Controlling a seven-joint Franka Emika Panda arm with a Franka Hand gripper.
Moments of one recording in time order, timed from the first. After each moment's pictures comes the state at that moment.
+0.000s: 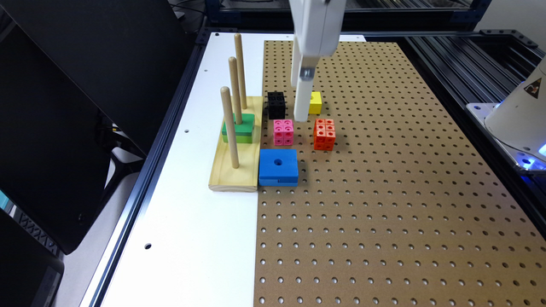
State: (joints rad) arm 0.07 0.14 0.12 -2.27 0.03 2.42 0.93
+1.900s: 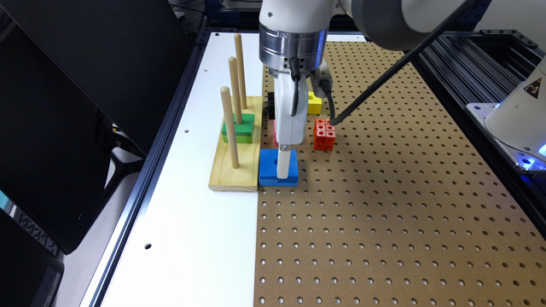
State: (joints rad) arm 0.07 0.36 0.12 -2.23 0.03 2.63 0.93
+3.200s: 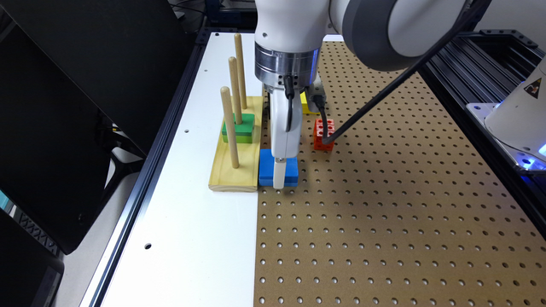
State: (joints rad) arm 0.08 0.42 0.12 -2.21 0.03 2.67 0.93
